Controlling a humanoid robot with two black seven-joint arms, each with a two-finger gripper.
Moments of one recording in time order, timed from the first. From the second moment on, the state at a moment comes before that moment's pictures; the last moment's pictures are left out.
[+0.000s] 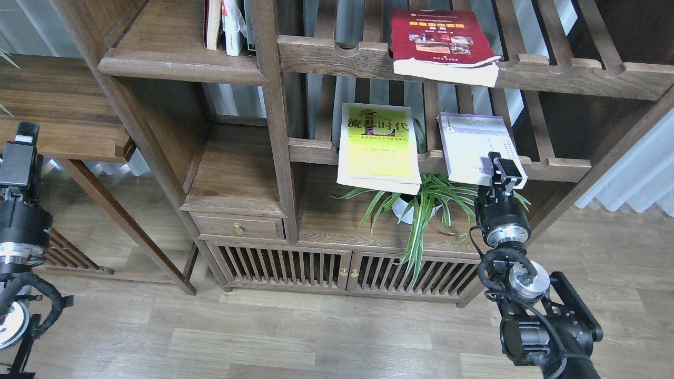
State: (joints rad) left arm 0.01 0.18 -1.67 -1.36 0.09 -0.32 -0.10; right arm 0.21 0.02 1.47 0.98 0.29 0.23 0.11
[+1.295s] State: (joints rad) left arm 0.00 0.19 -1.70 -1.35 0.08 -0.30 -0.10; right arm -0.20 0.02 1.60 1.06 0.53 0.58 0.27
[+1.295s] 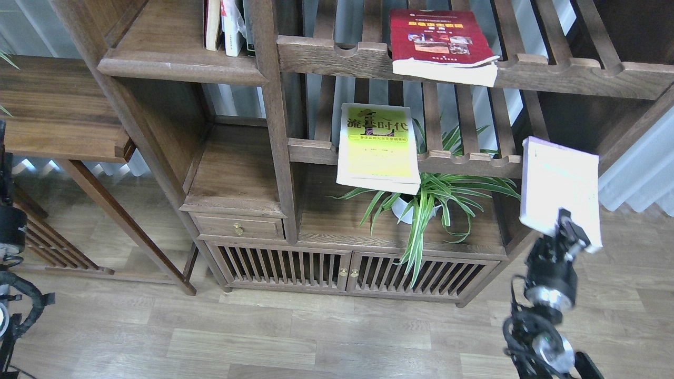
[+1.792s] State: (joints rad) left arm 0.01 0.20 -1.61 -1.21 0.09 -0.45 -0.10; right arm -0.36 0.01 1.37 1.07 0.52 0.58 0.26
